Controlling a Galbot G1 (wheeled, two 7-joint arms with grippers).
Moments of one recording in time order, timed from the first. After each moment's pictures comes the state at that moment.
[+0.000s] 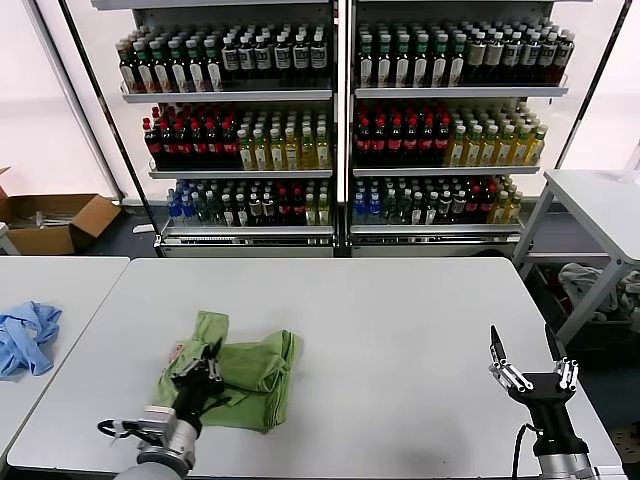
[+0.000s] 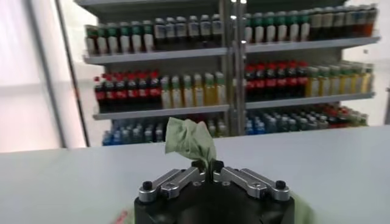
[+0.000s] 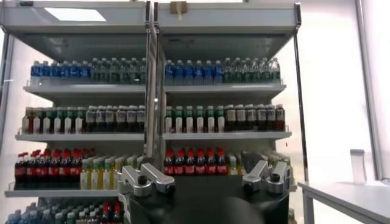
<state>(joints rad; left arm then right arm) 1.46 -1.03 -0.29 -2.15 -0.41 0.27 -0.37 -1.78 0.90 0.62 2.18 0.47 0.35 0.34</state>
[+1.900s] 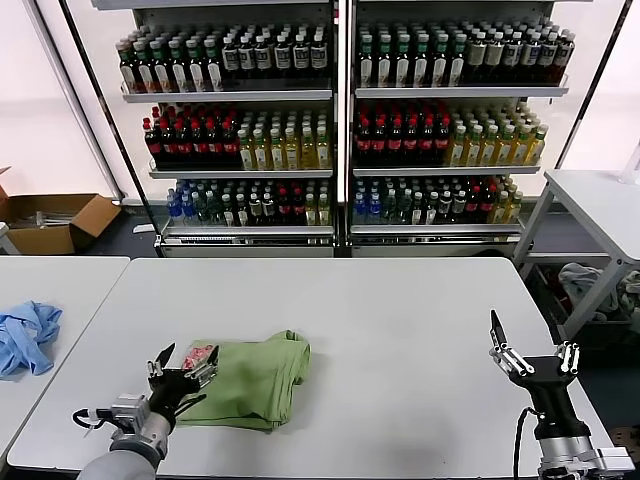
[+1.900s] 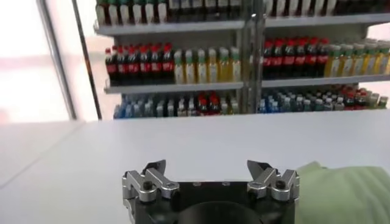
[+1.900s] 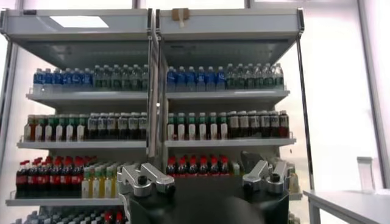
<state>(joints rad) 1.48 -0.95 -0.45 -2.08 -0.61 0.32 -0.34 -1.75 0.87 0.63 2.20 0.51 0.31 0.35</state>
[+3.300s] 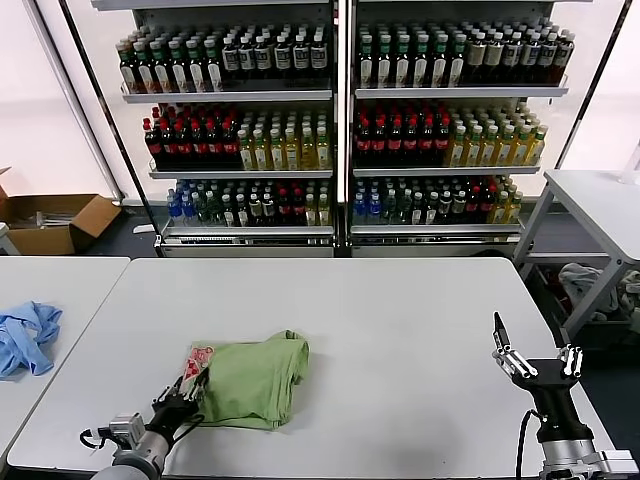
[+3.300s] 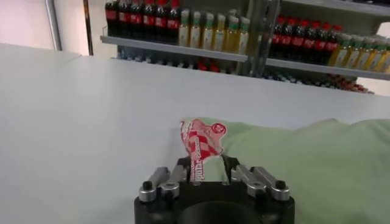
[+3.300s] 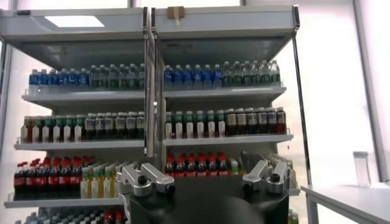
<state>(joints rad) 1.50 -0.99 -0.45 -1.91 -0.71 0.23 -0.20 -1.76 0.88 0.64 2.21 0.53 0.32 0.34</state>
